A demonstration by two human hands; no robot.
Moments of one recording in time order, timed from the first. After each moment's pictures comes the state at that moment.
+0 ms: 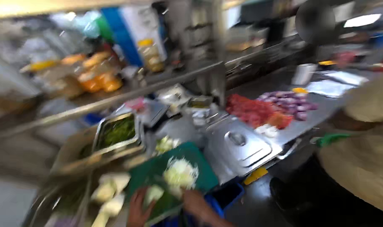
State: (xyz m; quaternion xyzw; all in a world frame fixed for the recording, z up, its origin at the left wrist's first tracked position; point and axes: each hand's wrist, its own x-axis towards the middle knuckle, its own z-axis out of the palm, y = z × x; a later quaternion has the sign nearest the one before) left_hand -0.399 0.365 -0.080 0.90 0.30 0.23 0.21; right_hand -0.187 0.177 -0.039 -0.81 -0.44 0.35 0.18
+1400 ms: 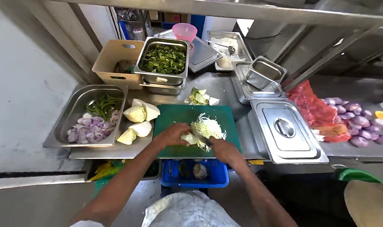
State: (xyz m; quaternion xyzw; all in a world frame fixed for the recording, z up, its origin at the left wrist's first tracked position) left_hand -0.349 0.409 -0.034 0.94 0.13 0.03 0.32; right_hand -0.170 0.225 0.038 -0.80 -0.50 0.31 -0.10
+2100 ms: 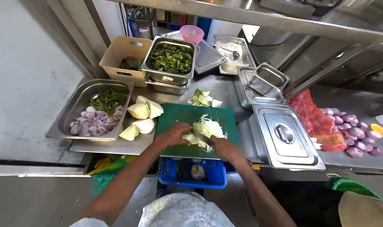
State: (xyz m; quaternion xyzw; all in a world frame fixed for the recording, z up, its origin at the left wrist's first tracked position) left_hand -0.357 0.404 -0.044 0.93 0.13 0.09 0.33; right_hand -0.172 0.234 0.047 -0.79 -0.51 0.30 -0.12
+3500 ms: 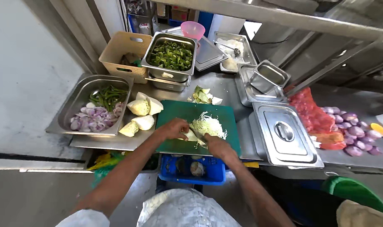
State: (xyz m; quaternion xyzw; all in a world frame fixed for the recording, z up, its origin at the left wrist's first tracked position) left_hand -0.358 0.420 -0.036 0.92 0.12 0.02 0.37; right_hand -0.189 0.239 0.034 -0.80 -0.51 0.31 -0.11
